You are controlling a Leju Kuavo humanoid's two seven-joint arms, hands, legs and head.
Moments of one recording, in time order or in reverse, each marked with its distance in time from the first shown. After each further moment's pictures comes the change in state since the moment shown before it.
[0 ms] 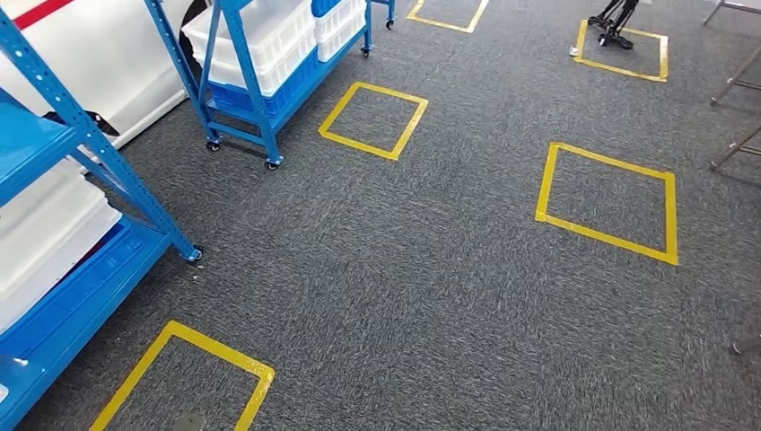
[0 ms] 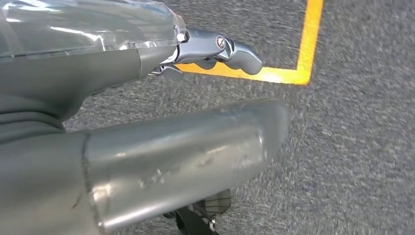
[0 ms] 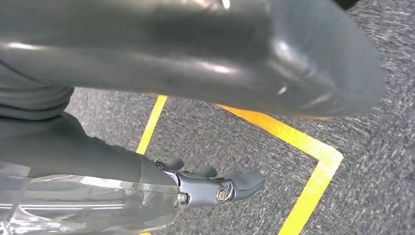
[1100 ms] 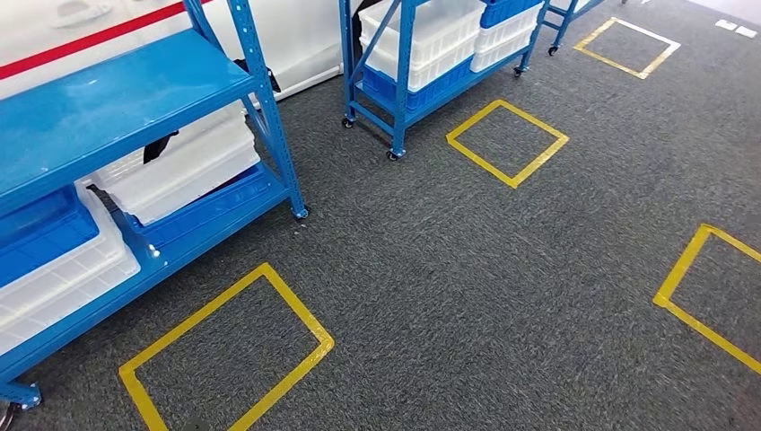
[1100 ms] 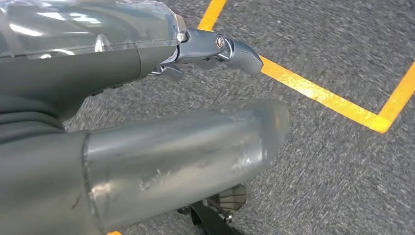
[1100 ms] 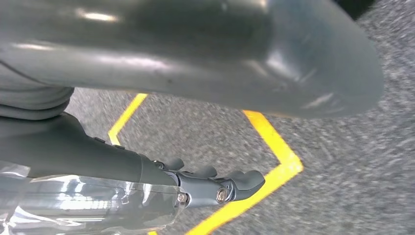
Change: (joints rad) left arm 0.013 -0.003 0.010 0.001 -0.053 0.002 0.038; right arm 0.006 0.005 -0.024 0.008 0.032 0.006 0.062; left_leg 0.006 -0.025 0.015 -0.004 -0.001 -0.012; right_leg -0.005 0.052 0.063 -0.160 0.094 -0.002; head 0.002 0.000
